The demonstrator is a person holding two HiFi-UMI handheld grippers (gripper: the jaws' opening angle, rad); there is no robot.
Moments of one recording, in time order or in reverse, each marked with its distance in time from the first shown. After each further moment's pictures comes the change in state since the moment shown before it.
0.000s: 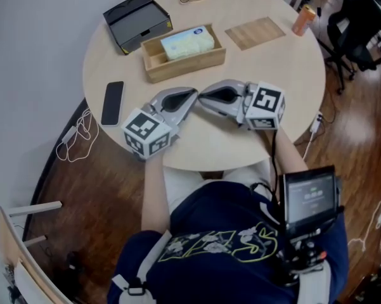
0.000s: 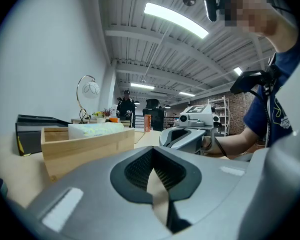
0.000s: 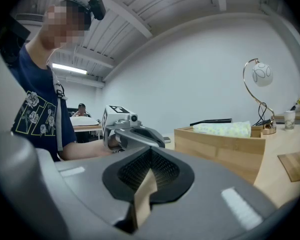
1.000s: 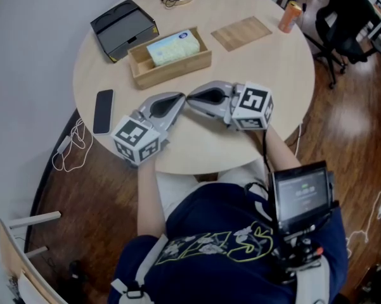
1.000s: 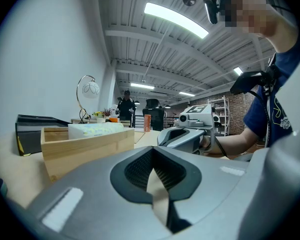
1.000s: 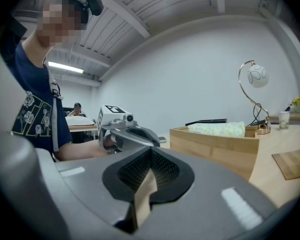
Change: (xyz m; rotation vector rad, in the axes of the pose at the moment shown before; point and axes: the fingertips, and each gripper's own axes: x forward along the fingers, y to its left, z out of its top) left arm -0.001 -0.002 0.000 0.006 0.007 -0.006; right arm -0.001 -0.004 0.001 0.002 -0.003 -0.039
